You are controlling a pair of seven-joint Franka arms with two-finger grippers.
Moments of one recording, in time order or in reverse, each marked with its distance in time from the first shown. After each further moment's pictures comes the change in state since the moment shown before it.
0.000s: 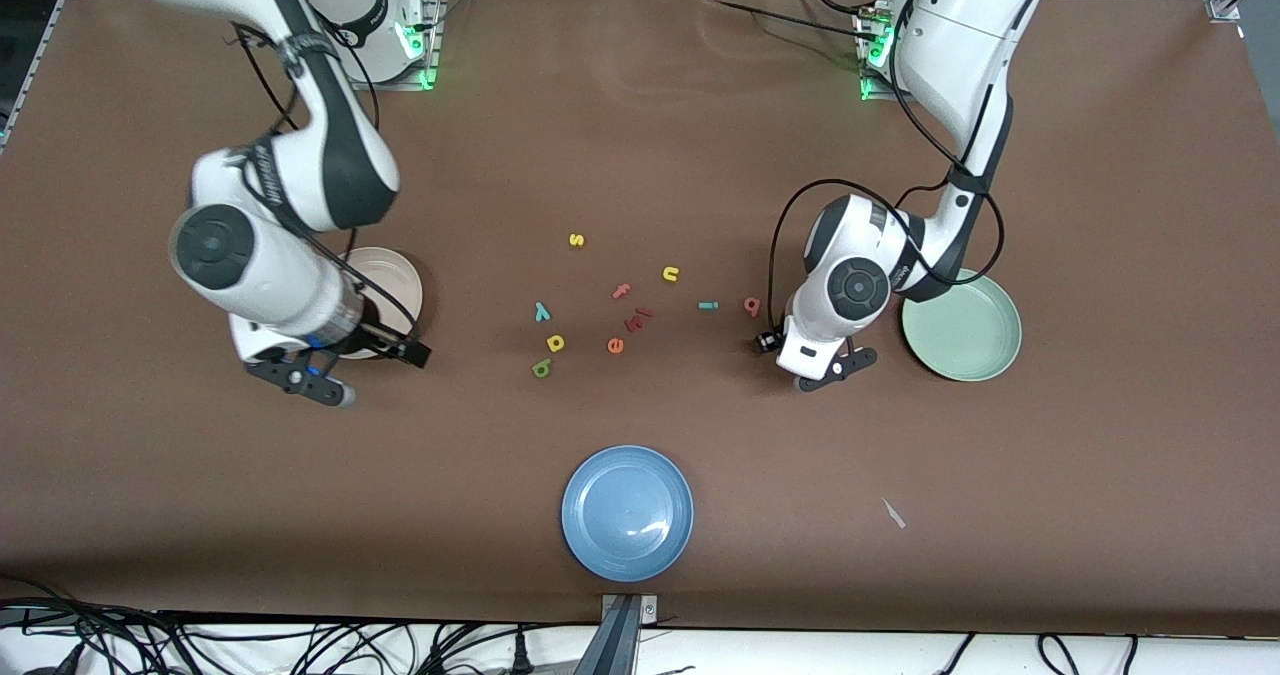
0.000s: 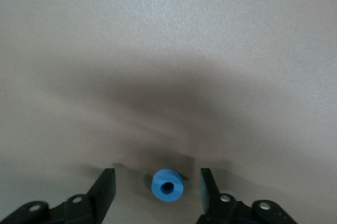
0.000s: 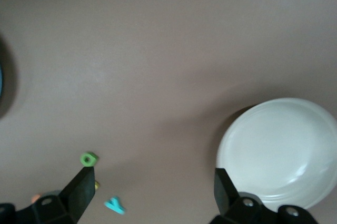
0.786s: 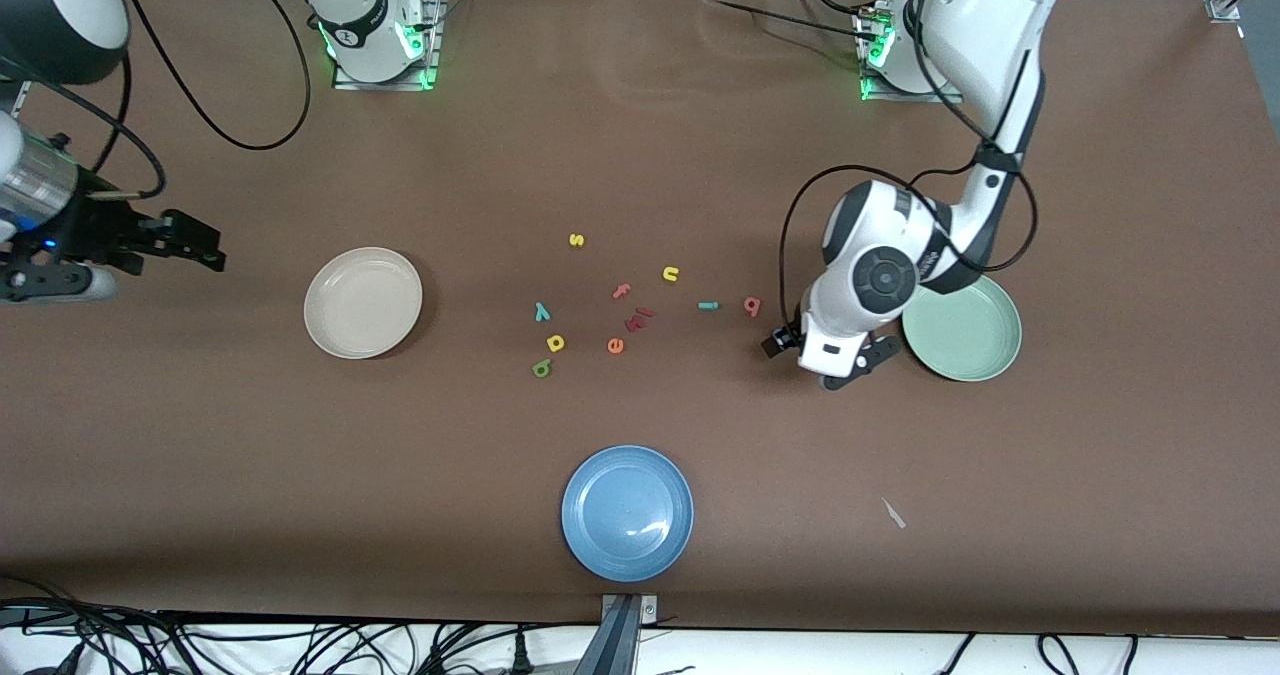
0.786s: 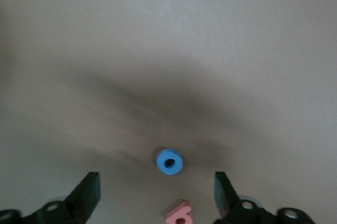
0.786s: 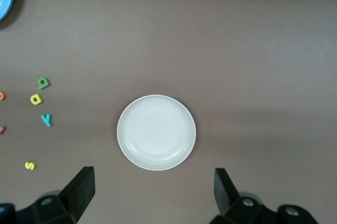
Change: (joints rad) left arm -0.010 -0.060 -0.005 0.000 0.032 -0.057 -0.165; right arm -0.263 -0.332 -0.005 0.011 -0.004 -0.376 -0.797
